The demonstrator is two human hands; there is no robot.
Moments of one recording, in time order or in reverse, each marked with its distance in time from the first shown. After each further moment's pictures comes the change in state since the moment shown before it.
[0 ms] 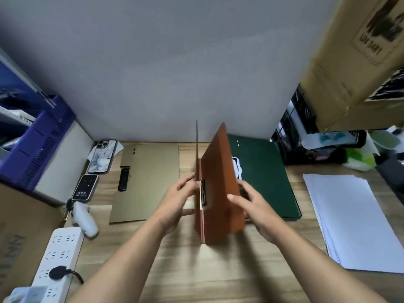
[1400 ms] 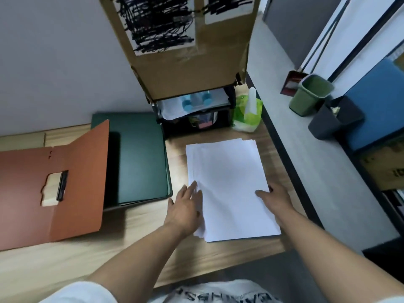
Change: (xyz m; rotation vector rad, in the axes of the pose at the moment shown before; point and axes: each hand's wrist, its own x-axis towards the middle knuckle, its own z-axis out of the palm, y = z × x) left_hand 0.087 -0.167 0.412 1.536 -0.238 0.071; right_hand -0.071 0.141 -0.471 -0.224 0.593 0.433
